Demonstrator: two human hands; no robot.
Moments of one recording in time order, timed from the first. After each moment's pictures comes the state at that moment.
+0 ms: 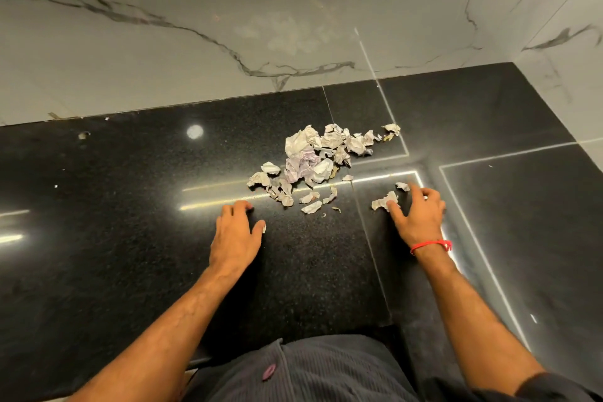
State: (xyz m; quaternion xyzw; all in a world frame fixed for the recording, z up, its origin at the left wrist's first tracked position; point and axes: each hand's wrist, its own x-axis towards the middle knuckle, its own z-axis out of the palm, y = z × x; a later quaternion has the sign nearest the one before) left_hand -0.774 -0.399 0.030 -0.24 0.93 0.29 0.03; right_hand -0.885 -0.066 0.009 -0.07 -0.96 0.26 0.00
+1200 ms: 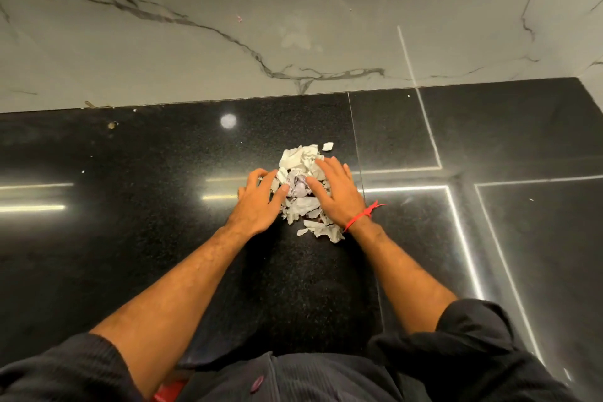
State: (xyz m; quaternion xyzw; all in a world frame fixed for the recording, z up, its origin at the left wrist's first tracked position) left_hand -0.856 -0.396 0.041 -0.20 0.92 0.32 0.10; right_hand -0.946 -0.214 0.003 0.27 -0.89 0.36 -0.11
